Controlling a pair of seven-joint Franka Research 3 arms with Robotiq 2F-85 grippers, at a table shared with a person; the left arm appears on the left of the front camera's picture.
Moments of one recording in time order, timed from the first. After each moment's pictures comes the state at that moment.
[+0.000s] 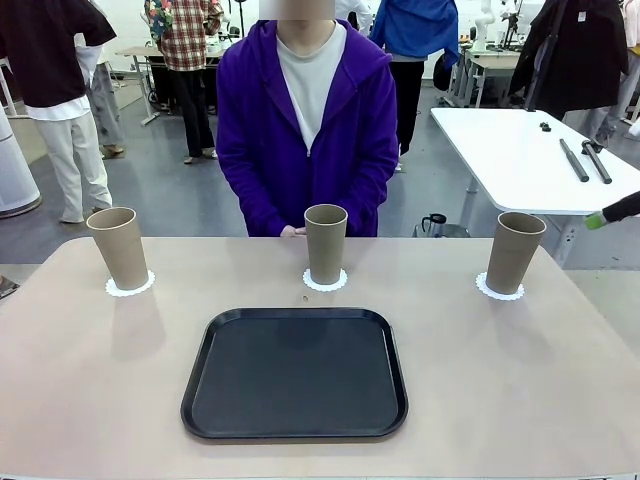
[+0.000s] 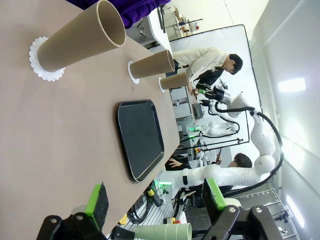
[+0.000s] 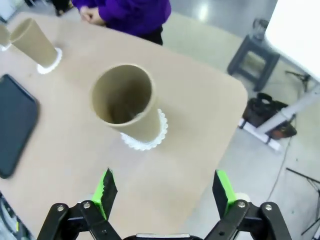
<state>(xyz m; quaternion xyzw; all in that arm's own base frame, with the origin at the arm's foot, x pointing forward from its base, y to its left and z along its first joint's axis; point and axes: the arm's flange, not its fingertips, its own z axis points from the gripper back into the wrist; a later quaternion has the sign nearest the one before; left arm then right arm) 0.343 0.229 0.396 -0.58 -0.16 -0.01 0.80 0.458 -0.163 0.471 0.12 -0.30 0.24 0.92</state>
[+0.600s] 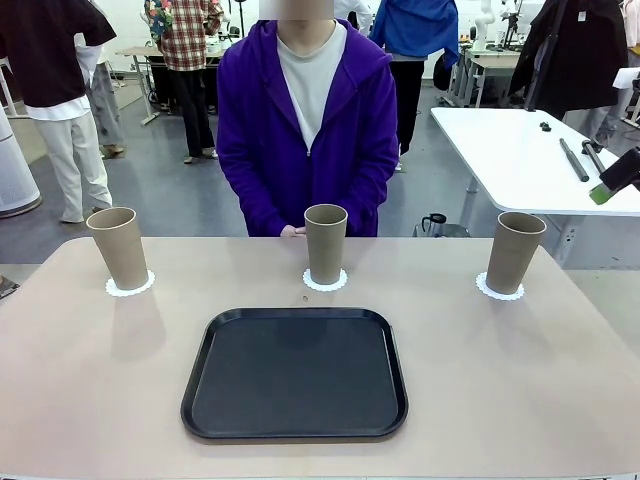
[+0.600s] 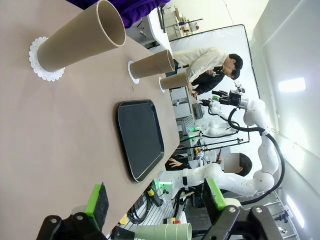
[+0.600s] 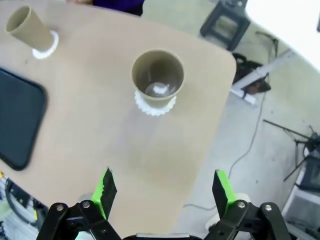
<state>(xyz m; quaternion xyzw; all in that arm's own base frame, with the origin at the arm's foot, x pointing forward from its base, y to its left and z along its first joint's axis) 0.344 0.229 0.396 -0.58 -0.16 -0.01 0.80 0.407 -0.080 0.560 0.02 -0.21 0.20 0.96</state>
